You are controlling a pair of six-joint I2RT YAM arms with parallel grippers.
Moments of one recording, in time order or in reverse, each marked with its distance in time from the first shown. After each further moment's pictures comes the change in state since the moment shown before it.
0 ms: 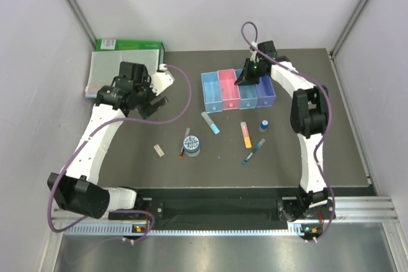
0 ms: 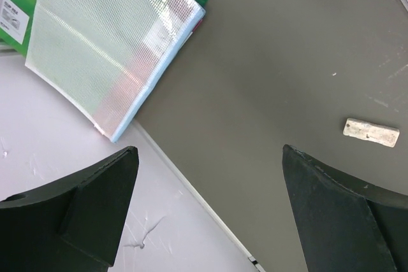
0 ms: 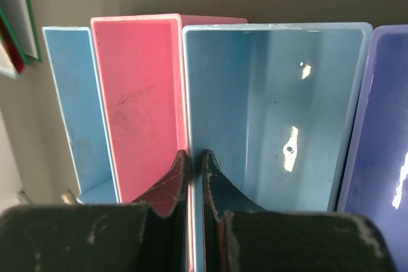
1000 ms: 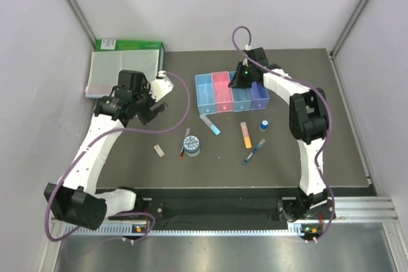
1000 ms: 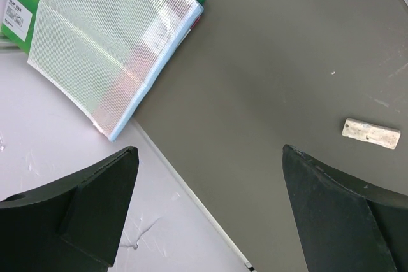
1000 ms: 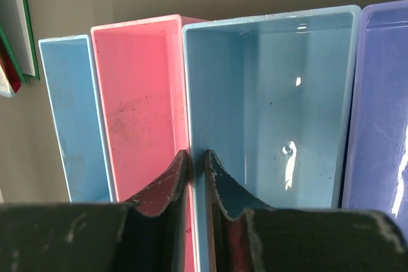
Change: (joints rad) left arm -0.008 -0.082 -0.122 0.076 -0.011 0.000; right arm 0.092 -0.099 -0.185 0.198 0.156 0.110
